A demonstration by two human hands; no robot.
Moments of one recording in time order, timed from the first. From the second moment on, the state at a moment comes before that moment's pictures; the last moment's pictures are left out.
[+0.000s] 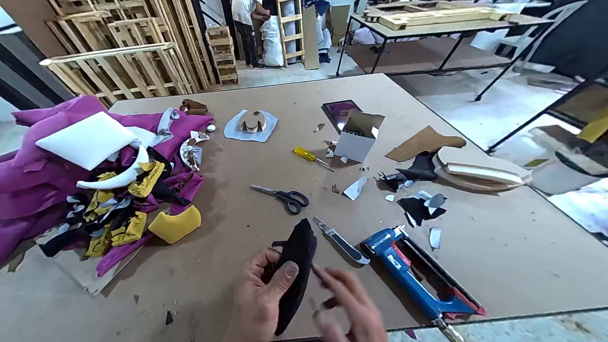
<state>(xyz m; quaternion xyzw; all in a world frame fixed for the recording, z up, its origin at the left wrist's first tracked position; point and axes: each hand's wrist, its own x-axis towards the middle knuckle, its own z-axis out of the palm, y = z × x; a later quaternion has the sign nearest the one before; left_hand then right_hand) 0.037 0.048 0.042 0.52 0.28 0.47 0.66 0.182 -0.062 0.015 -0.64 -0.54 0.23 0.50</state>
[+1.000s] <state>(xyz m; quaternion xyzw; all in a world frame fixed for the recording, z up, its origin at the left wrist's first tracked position) 0.062 0.078 -0.060 0.72 0.38 0.39 0.42 0.156 0.080 -0.083 -0.37 -0.11 0.49 0.78</state>
